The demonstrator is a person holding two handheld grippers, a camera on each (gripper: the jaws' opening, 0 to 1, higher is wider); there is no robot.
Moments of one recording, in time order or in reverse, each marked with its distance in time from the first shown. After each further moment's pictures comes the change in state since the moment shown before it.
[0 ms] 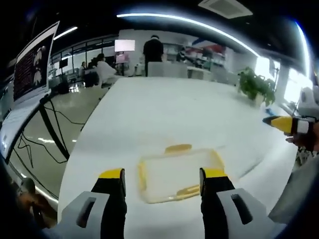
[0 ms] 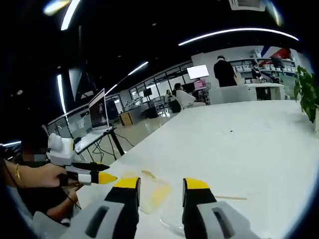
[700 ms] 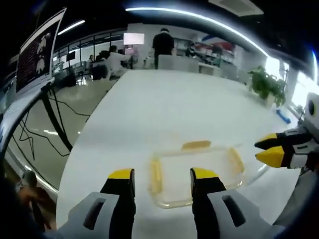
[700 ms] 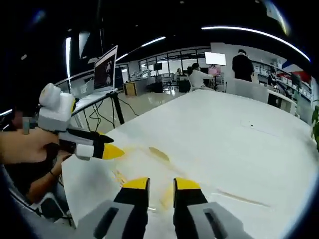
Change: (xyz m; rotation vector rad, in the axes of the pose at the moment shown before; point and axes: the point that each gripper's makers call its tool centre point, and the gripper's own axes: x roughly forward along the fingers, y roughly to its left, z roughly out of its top) left arm 0.024 0.026 -0.013 -0.028 0.051 0.079; right arm 0.076 0.035 -0.059 -0.205 0.229 -0.048
